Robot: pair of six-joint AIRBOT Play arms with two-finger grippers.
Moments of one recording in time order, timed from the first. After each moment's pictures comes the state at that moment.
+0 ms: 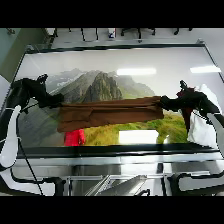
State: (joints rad) left arm 0.07 -1.62 1.44 -1.75 1.22 1.54; right arm -0.22 -1.57 1.03 2.38 -0.83 -1.95
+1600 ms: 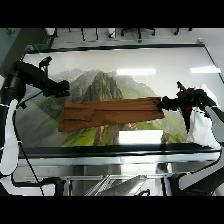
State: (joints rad) left arm -0.07 -1.54 1.63 -1.91 1.39 1.54; right arm -0.30 -1.81 1.23 2.39 -1.06 -2.11
